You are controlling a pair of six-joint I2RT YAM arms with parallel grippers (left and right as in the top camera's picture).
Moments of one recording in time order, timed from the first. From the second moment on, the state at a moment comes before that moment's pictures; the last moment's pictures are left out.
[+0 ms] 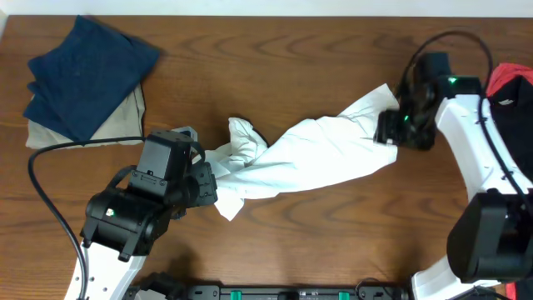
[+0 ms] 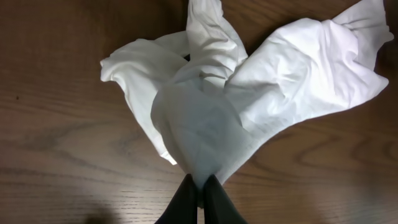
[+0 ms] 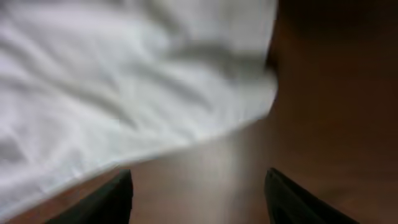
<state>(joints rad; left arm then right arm) -0.35 0.99 1.09 -1.13 0.07 -0.53 0.03 1.76 1.37 -1.13 -0.15 0.15</state>
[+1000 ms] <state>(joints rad) -0.35 0.99 1.09 -1.13 0.07 -0.53 0.09 1.76 0.97 -0.76 -0.28 0.36</state>
